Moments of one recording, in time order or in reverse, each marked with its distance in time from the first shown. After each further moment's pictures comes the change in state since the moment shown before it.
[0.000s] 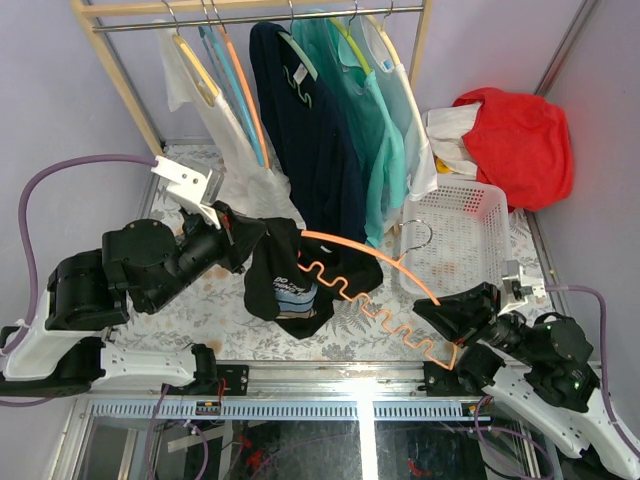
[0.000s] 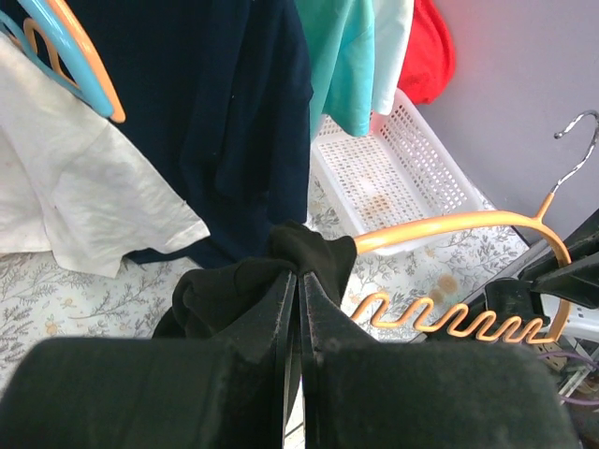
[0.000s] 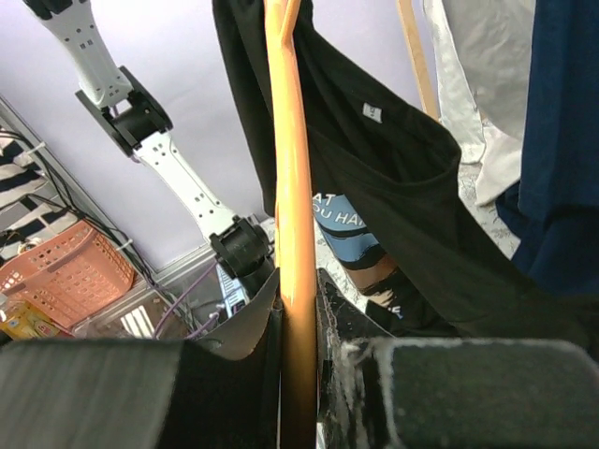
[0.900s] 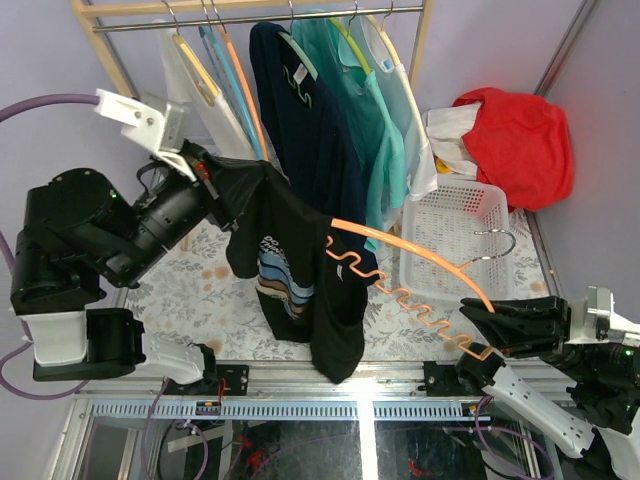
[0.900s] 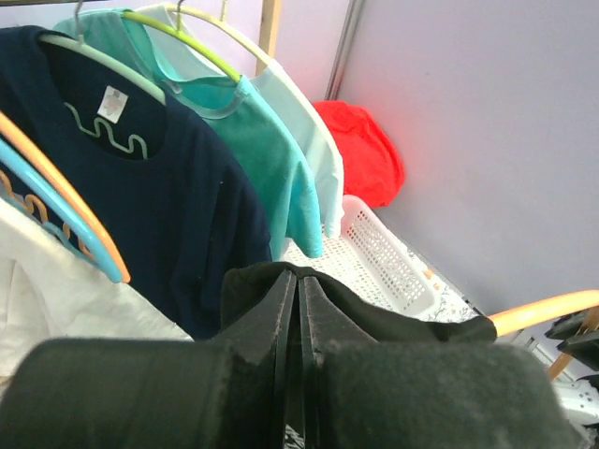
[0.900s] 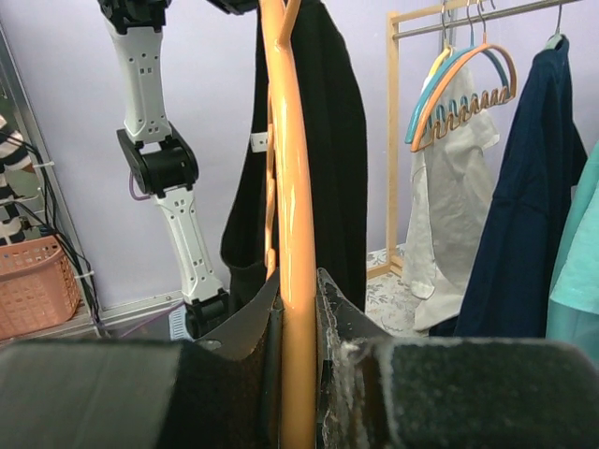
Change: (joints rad) left arm 0.000 0.336 0.697 -0.093 -0.021 0.179; right arm 0.000 0.019 0.256 0.008 -0.025 -0.256
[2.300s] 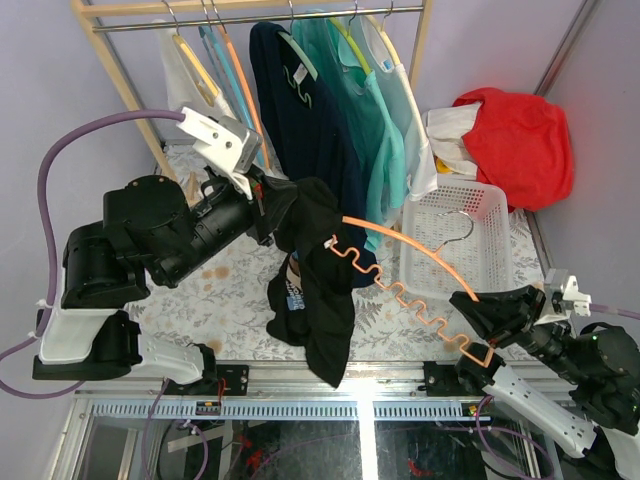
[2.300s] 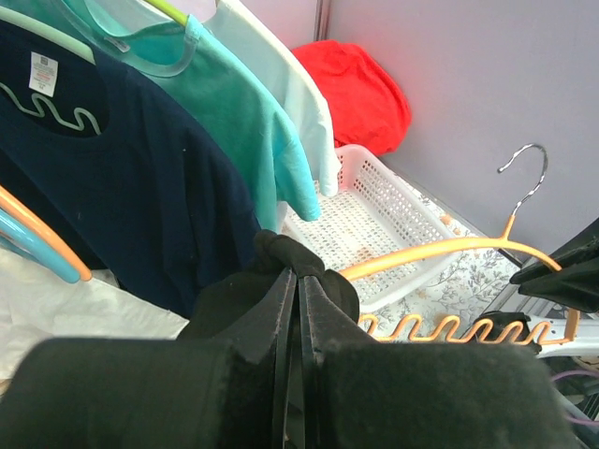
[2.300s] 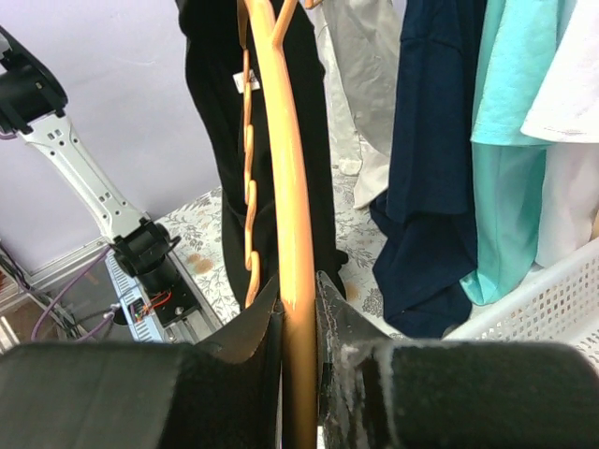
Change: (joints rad) left arm 0.000 -0.011 -0.199 0.081 0.099 0.068; right arm 0.000 0.035 0.038 -0.332 0.199 -0.002
